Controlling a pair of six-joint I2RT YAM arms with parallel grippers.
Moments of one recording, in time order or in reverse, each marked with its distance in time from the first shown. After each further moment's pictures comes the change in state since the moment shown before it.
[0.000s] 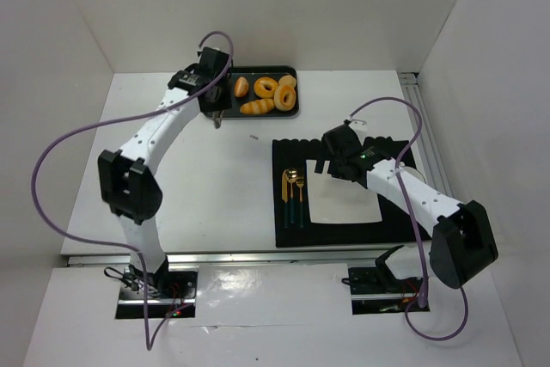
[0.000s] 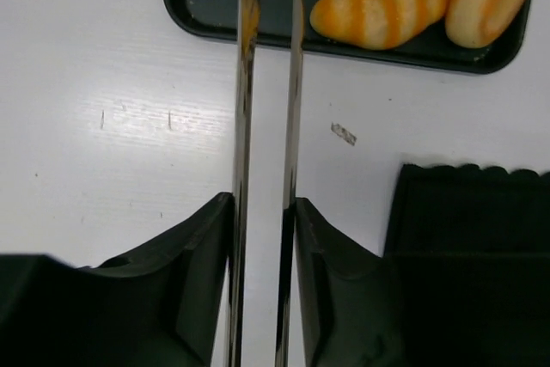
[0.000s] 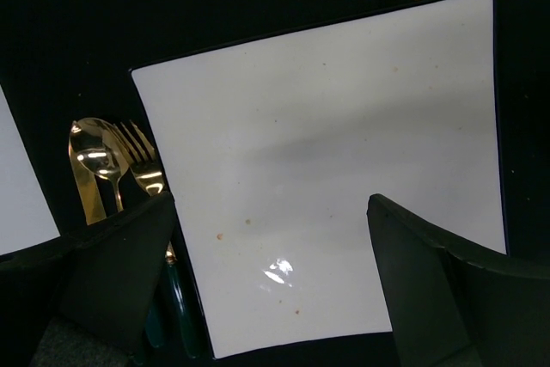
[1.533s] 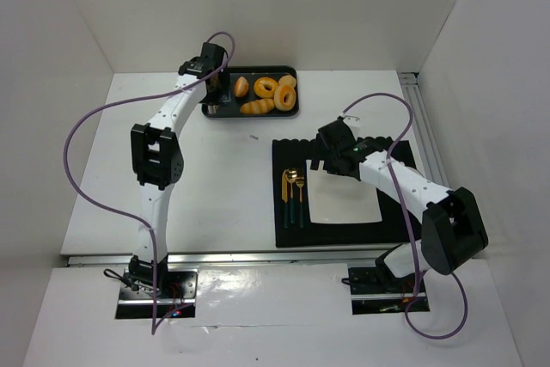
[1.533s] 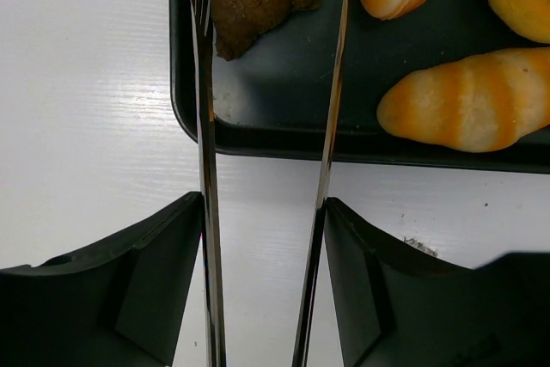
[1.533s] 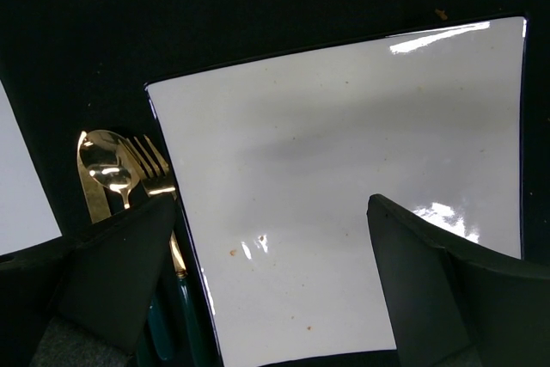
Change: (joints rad) left arm 0.146 0.518 0.465 -0.053 0.090 0.198; right arm -0.003 0.094 0.063 0.011 -0.019 -0.024
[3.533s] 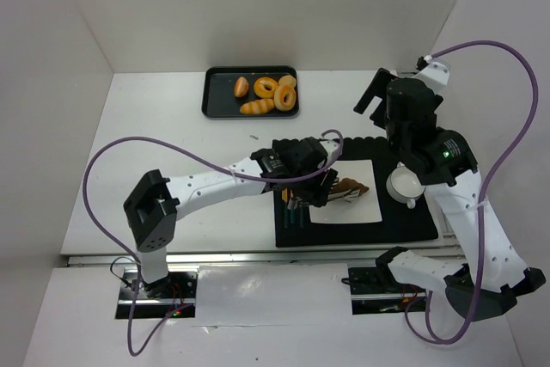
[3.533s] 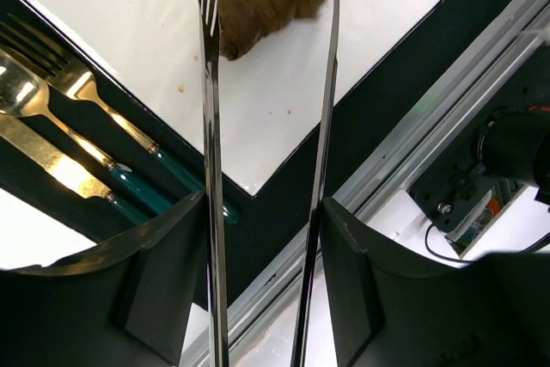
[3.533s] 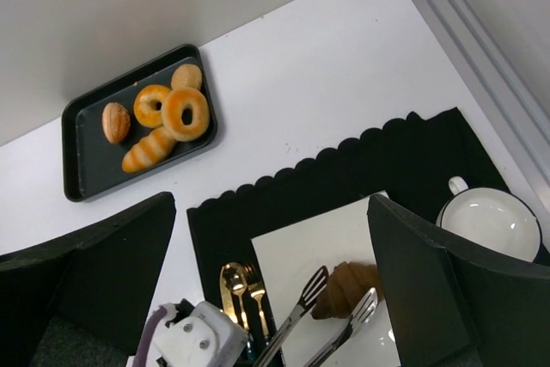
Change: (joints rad) left arm -0.810 -0.504 -0.741 0.307 0.266 -0.161; right arm -0.032 -0.309 0.578 -0.298 0.285 -0.041
